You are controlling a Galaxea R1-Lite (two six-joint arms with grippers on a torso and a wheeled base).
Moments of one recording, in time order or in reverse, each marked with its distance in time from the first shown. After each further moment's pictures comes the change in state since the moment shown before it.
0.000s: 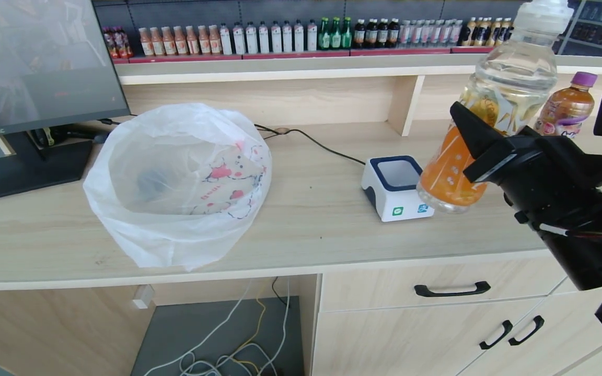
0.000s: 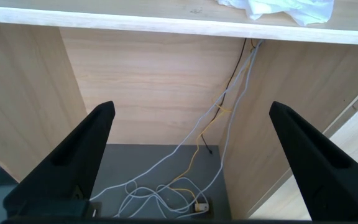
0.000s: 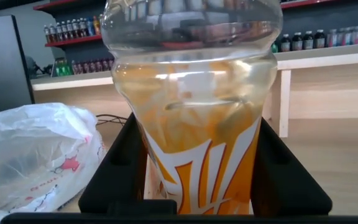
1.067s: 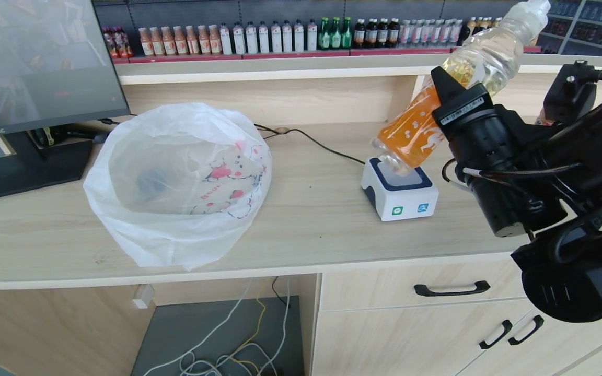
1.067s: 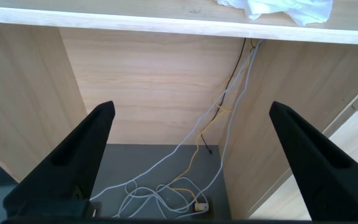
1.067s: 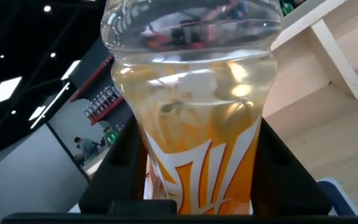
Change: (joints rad) left arm 0.000 0.000 0.000 -0.001 0.000 0.000; right arm 0.038 0.173 -0.308 0.078 -0.199 0.511
